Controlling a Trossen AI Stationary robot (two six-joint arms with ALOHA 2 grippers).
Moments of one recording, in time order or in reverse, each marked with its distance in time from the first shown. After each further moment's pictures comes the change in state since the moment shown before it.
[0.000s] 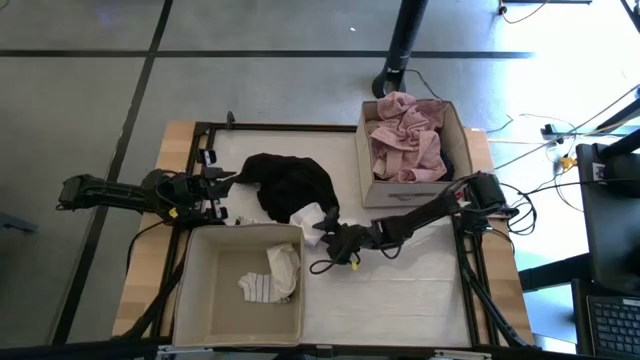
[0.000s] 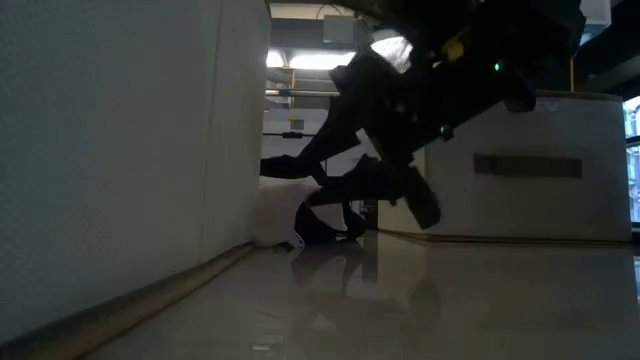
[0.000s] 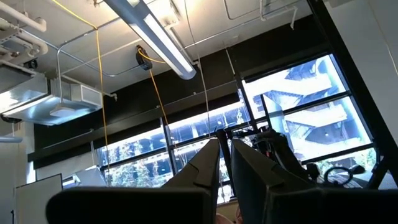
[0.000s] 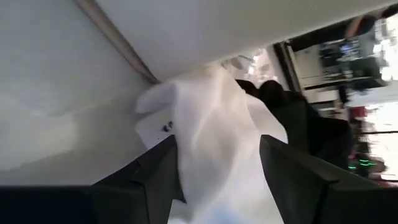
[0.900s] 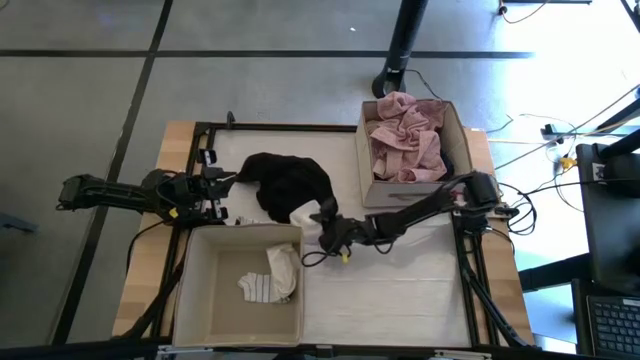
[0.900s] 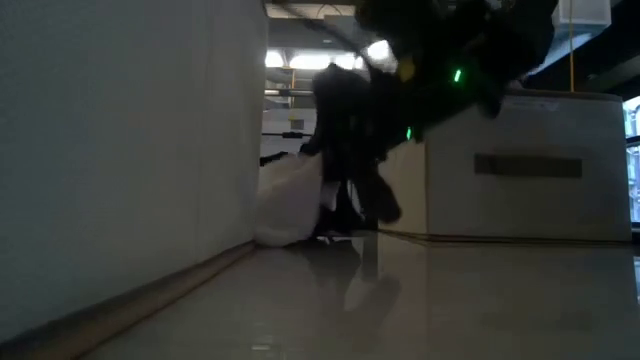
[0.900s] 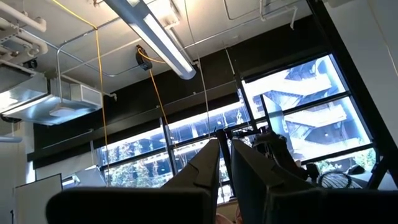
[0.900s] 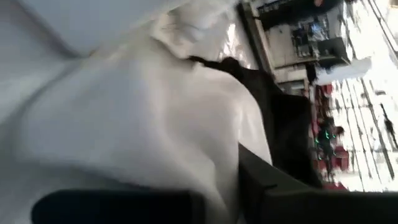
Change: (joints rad) left arm 0.000 0.000 0.000 -0.002 0.000 -0.002; right arm -0.041 0.055 0.076 0.015 0.119 -0.052
